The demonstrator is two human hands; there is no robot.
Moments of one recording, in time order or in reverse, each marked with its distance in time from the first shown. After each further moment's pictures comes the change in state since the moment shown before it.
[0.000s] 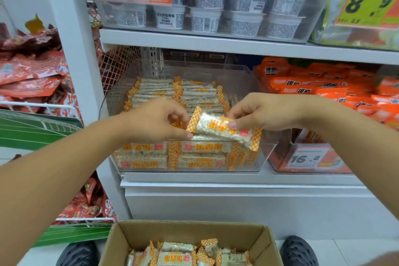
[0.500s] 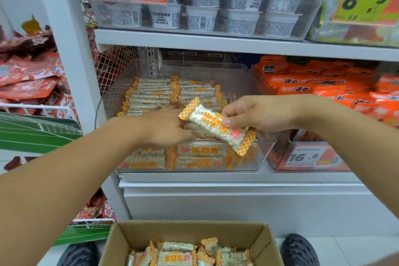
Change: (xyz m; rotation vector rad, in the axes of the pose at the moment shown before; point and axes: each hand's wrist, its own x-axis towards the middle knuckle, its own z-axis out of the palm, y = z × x) left_hand 0.015 0.021 0.013 0.382 -0.271 -0.149; right_hand -0.003 -0.013 0.007 0.196 -0.009 0.058
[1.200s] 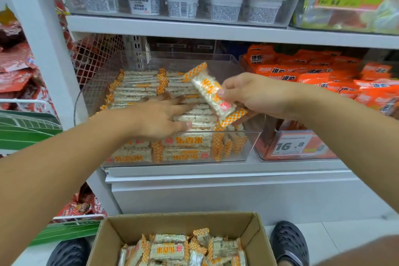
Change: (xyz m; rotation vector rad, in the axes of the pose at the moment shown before) left_hand 0.016 -0.004 0.012 0.115 0.010 -0.003; right_hand -0.008 0.008 -0.001 0.224 0.253 0.067
